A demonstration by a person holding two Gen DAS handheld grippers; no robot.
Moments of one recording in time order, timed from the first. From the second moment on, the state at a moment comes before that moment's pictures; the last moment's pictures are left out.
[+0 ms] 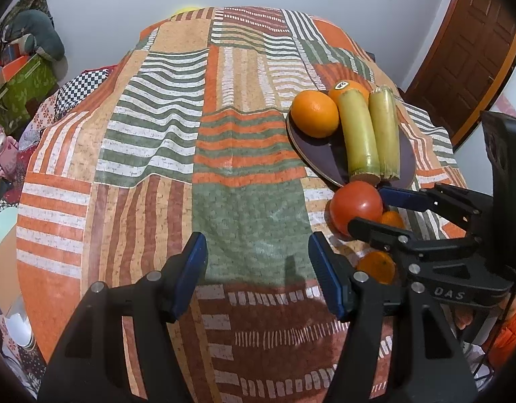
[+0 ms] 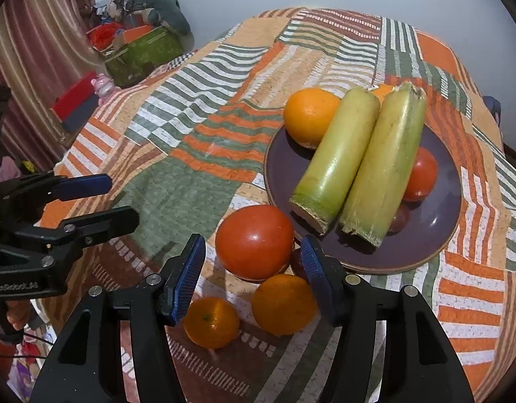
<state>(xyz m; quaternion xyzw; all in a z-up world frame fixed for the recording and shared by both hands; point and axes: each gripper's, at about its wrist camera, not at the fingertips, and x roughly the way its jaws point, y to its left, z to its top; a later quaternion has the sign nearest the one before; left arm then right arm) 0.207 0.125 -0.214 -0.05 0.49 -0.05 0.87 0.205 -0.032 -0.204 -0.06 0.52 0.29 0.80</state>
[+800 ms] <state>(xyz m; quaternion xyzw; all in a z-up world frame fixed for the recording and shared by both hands) 0.194 0.082 -0.212 -0.04 0.50 -0.09 0.86 0.194 -0.066 -0.159 -0.04 0.48 0.29 0.83</state>
